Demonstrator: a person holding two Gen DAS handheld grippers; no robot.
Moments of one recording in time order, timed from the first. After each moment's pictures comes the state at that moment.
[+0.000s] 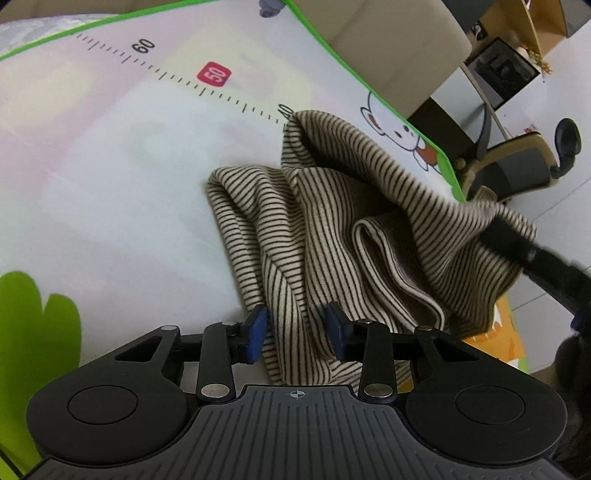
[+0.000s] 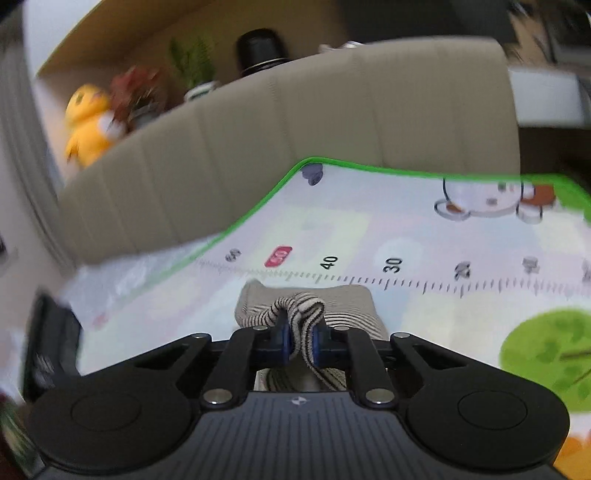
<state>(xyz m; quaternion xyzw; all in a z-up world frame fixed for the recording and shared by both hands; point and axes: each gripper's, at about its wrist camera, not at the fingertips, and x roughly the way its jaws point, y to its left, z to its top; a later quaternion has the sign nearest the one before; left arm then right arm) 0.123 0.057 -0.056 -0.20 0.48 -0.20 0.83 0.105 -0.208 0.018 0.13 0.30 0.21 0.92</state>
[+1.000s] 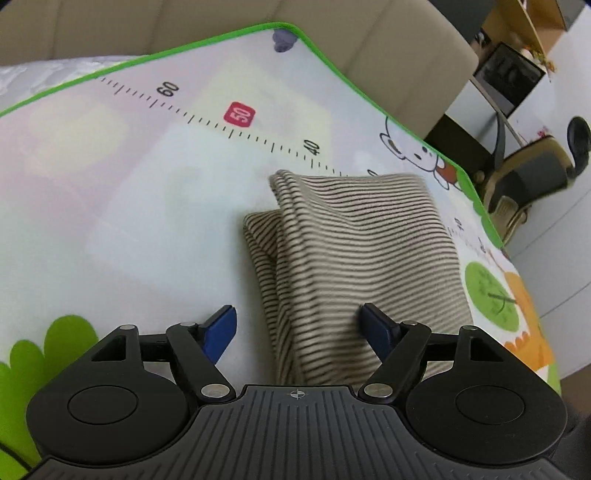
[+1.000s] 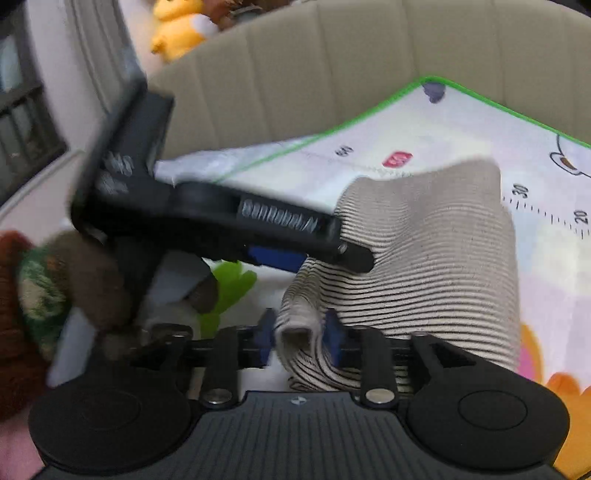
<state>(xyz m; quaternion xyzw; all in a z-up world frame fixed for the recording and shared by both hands) 0.125 0.069 -0.041 -0.16 0.44 -0.16 0.87 0.062 -0.108 -0.037 0.02 0.37 0.35 0.86</state>
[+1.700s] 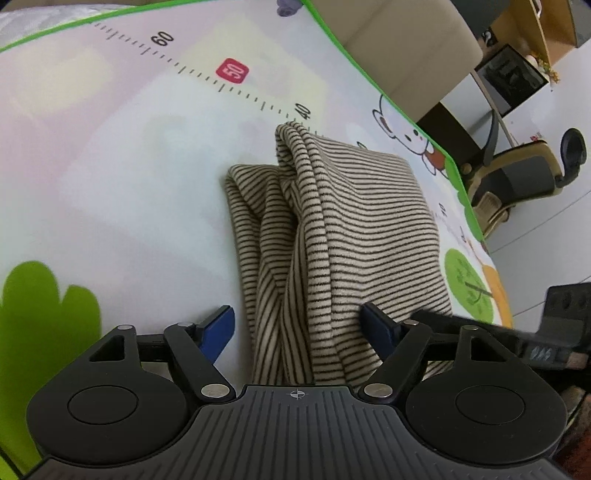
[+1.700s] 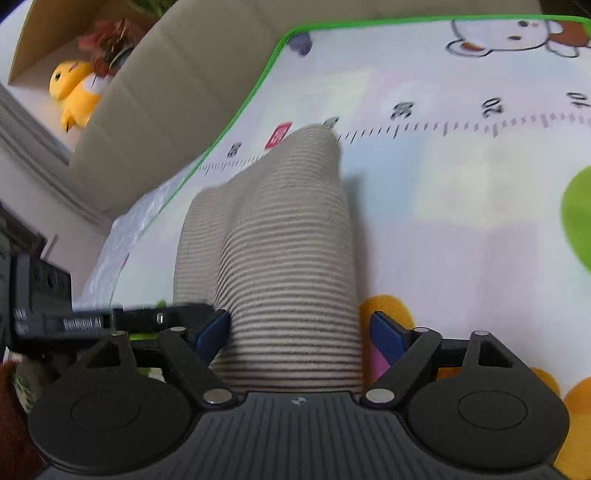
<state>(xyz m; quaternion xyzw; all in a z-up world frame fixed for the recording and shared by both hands) 0.124 0.067 -0.060 -0.22 0.48 -0.19 0.82 0.147 -0.210 -0.083 0.17 0.47 0.29 0.82</state>
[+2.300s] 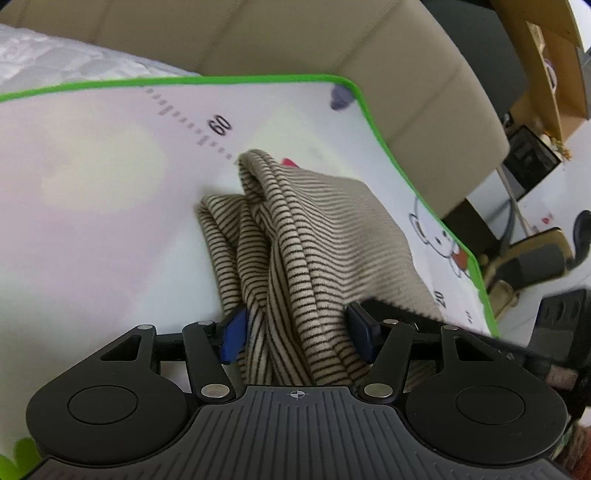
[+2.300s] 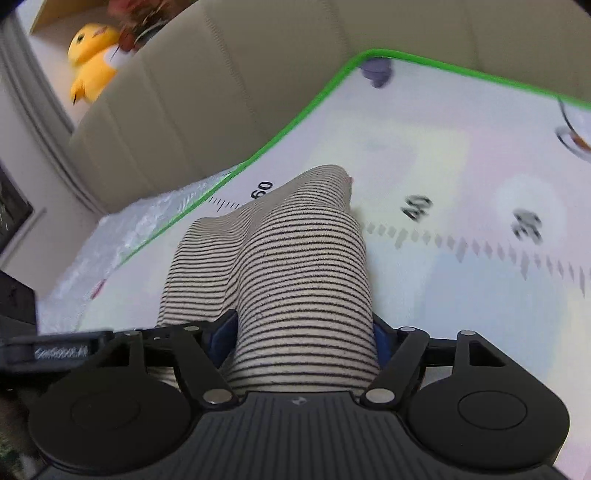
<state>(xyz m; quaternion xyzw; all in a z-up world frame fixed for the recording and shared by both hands) 0.170 0.124 -0.066 -0.27 0.39 -0.13 0.87 0.242 -0.100 -0.076 0.08 0.40 0.30 0.86</state>
